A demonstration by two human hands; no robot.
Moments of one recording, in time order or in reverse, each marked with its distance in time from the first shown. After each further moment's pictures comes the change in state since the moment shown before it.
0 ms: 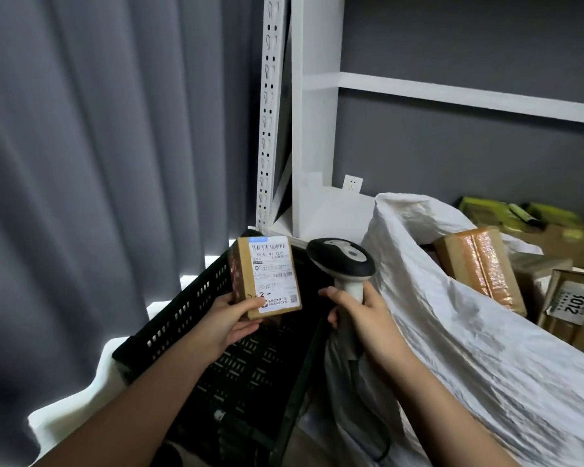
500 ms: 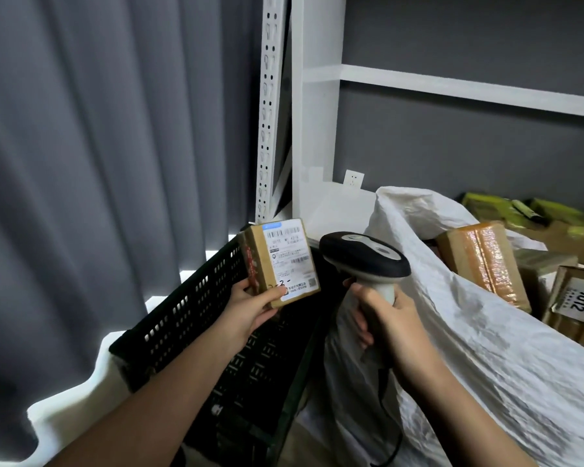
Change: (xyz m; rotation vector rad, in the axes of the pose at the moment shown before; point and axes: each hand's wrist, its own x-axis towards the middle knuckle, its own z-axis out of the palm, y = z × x) left_hand 0.012 -0.007 0.033 -0.097 0.005 0.123; right_hand -0.024 -0.015 -0.017 0.062 0.007 -0.069
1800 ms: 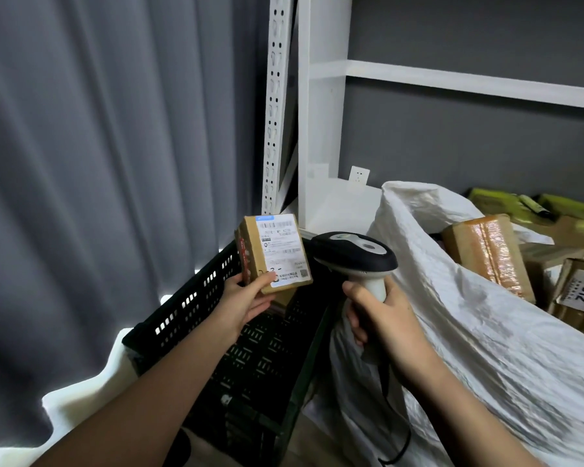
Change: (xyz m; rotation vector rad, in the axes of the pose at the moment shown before) left_hand -0.009 0.009 -0.019 0.032 0.060 -0.019; right_hand -0.011 -0.005 0.015 -0.105 0.006 -0.006
